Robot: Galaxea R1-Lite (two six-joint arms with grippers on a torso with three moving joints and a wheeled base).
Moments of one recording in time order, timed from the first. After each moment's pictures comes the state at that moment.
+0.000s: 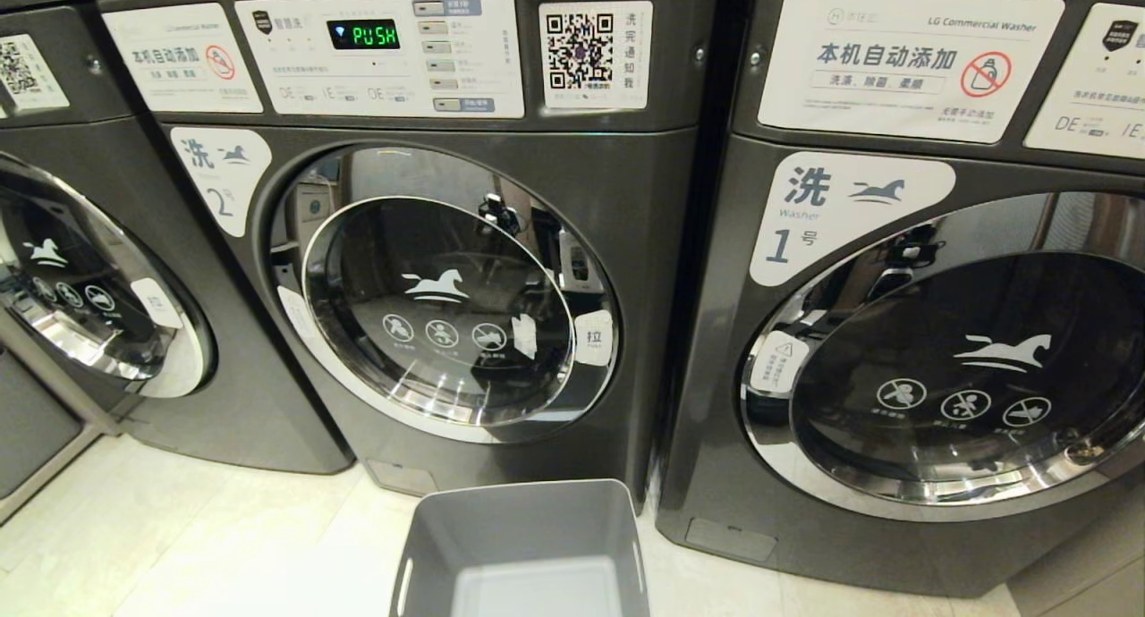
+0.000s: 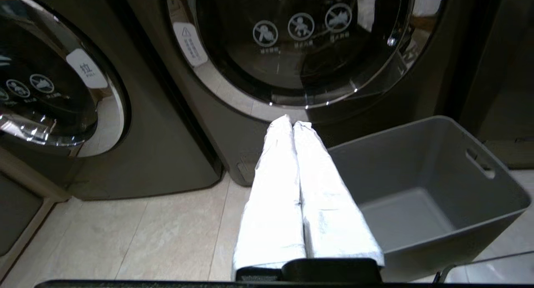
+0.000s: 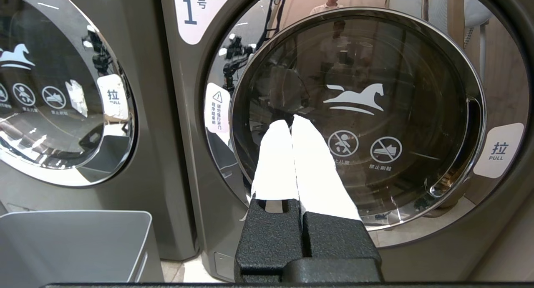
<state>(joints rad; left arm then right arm) 0.00 0.14 -0.09 -0.10 -0.11 0.26 0.00 0.00 0.00 -0.31 0.02 -0.03</state>
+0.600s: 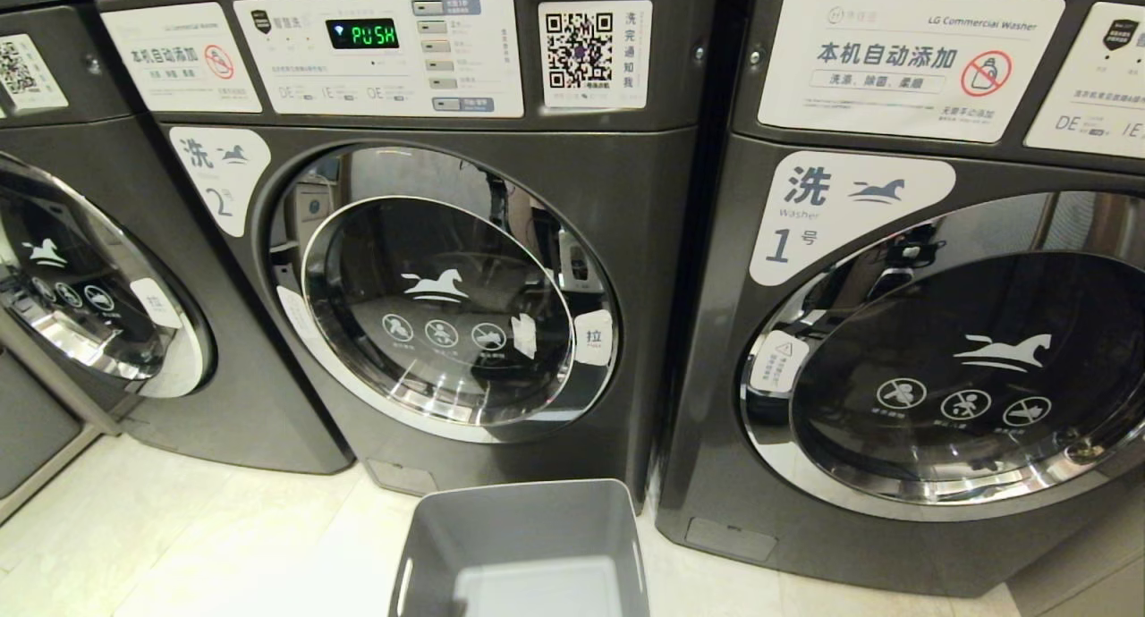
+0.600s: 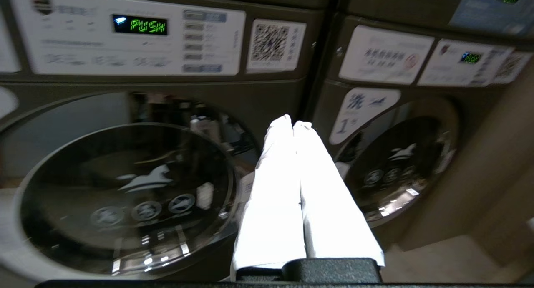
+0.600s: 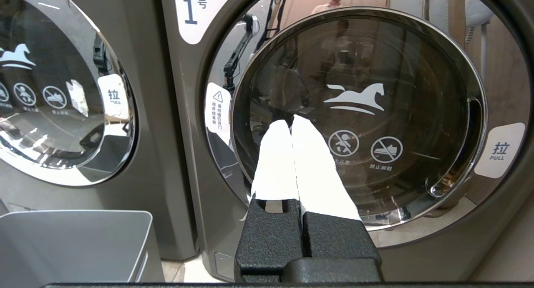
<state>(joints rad) -0.01 0.93 -1.08 -0.14 -0.57 -0.27 0.00 0.00 0.00 -0.31 0.02 -0.03</state>
